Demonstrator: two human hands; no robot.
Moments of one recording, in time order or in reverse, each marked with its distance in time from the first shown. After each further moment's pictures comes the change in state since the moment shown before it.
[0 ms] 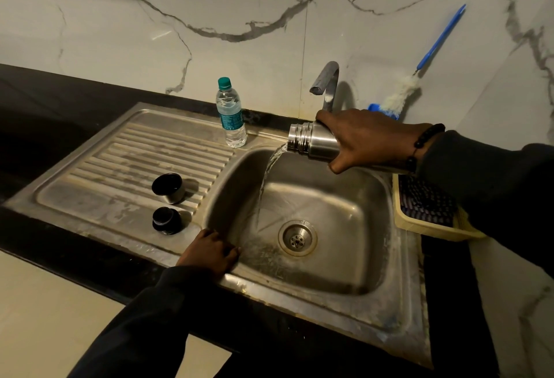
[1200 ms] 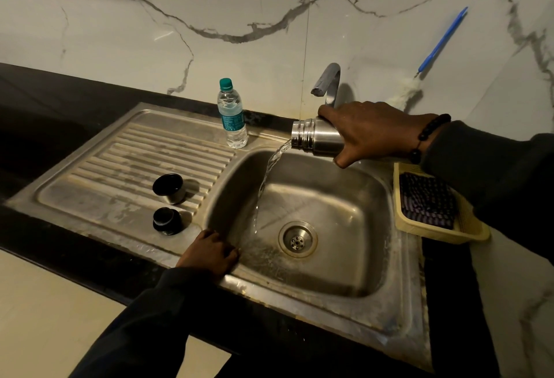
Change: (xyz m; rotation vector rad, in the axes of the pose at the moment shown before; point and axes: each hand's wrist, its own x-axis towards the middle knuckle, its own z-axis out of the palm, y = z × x) left_hand -0.005 0.002 -0.003 0.173 0.113 0.039; right_hand 0.003 0.002 -0.013 -0.124 -0.029 0.021
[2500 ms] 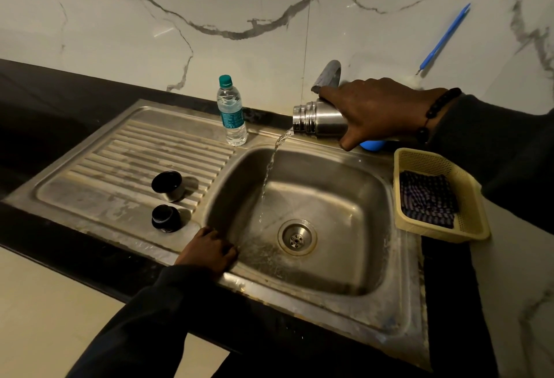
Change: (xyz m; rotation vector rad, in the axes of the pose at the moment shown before) left_hand 0.004 -0.004 0.013 -0.068 0.046 -0.020; right_hand 0.007 0.009 -0.022 -0.106 0.006 0.006
